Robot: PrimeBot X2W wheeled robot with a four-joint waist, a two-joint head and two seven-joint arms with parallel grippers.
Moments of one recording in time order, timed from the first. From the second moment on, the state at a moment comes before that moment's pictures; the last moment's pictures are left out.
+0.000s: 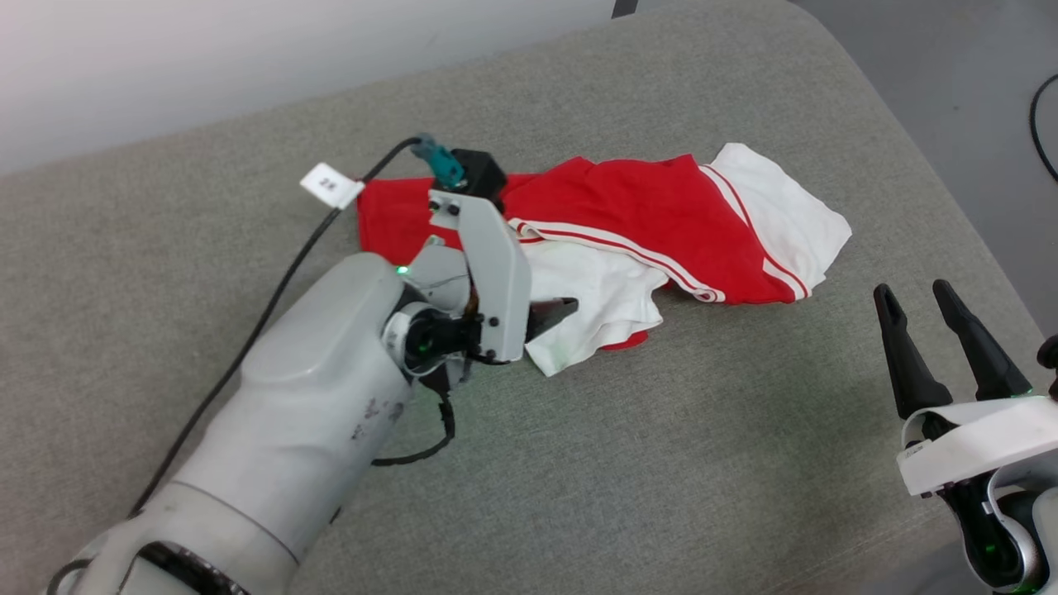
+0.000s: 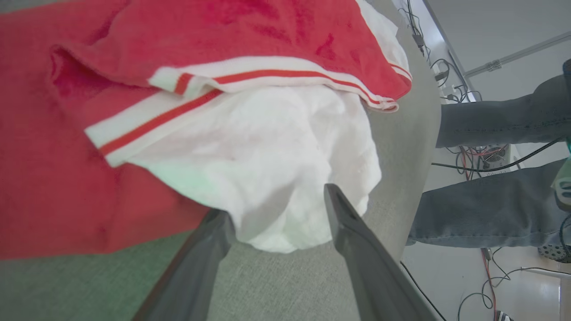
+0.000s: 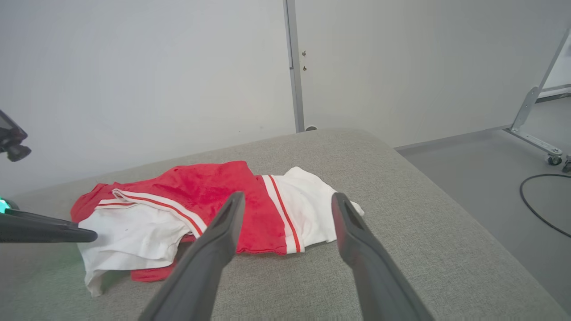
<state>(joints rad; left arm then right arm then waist) -1.01 0.20 -0.79 0.79 -1.08 -0.13 0.64 -0.26 -0.32 0.12 0.14 0.57 0.13 -0.10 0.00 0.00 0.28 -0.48</state>
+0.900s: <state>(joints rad) -1.08 0.55 -0.88 0.71 -1.09 -0.12 0.62 -0.16 -0.27 0.01 0.00 0.49 0.13 0.04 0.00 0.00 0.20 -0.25</state>
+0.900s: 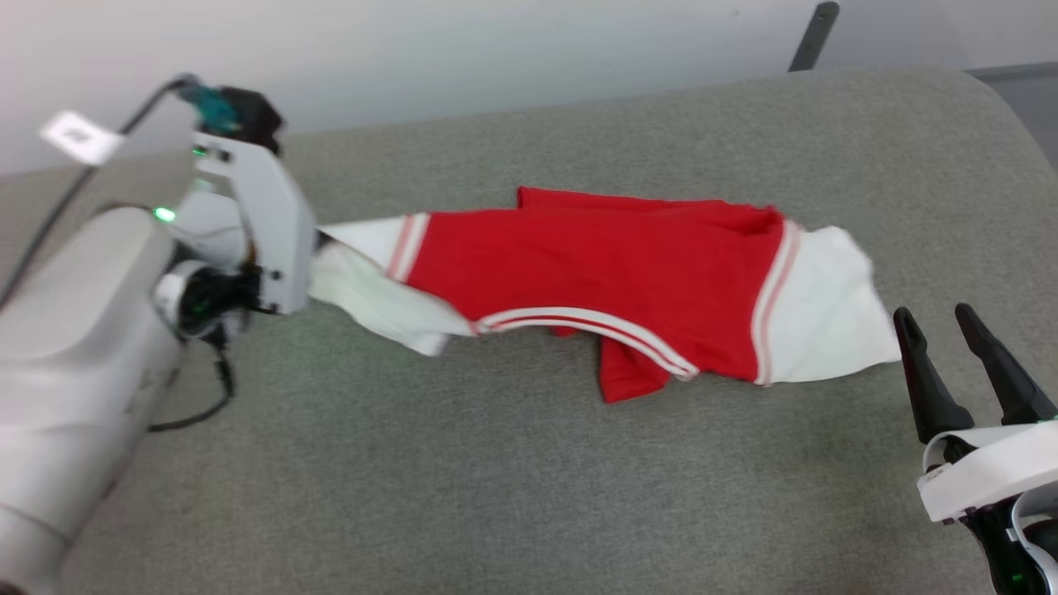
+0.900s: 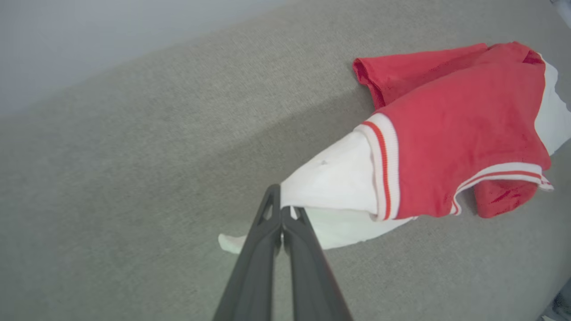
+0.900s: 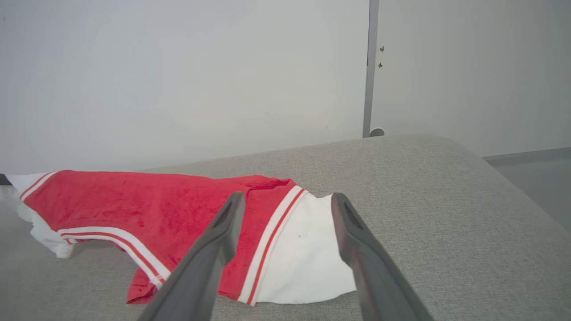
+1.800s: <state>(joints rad) -0.60 0.80 -0.98 0.54 -0.73 -0.08 -0.26 -0.10 -0.27 -0.04 -0.07 0.49 0.13 0.10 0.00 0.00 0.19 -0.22</state>
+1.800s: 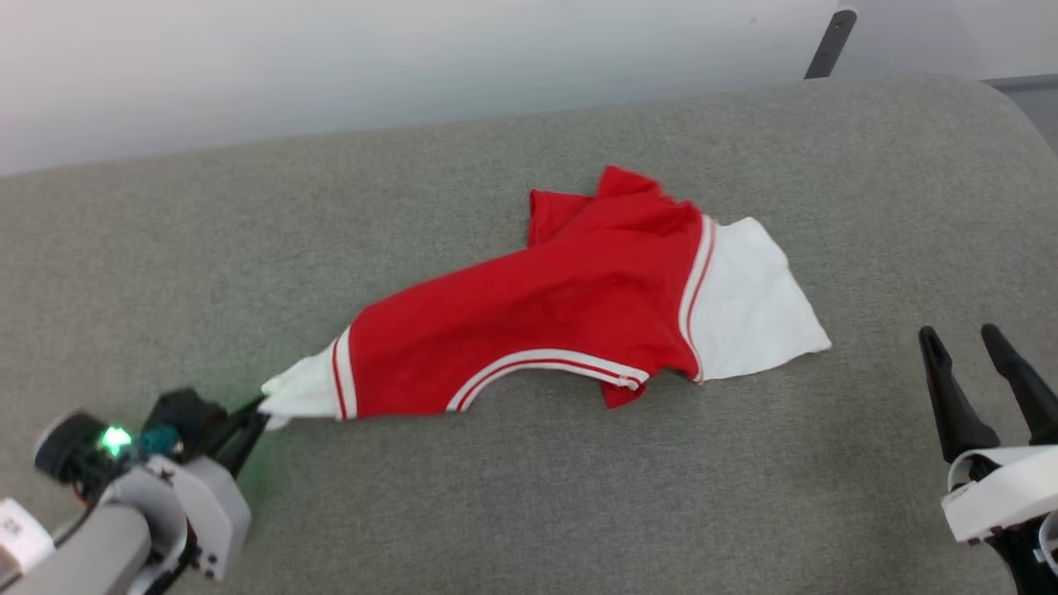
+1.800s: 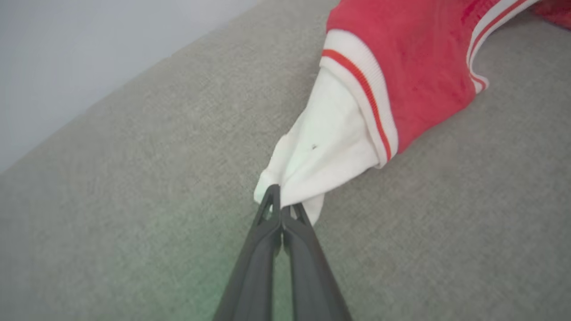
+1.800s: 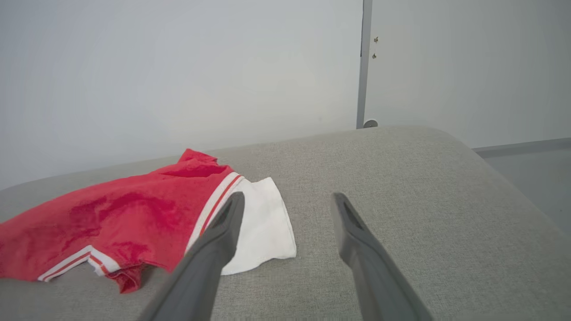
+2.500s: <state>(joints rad) -0.47 0.76 -0.74 0.36 -0.86 -0.02 -0.26 -0.17 -0.56 0.26 -0.02 0.51 0.13 0.27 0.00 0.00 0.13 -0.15</state>
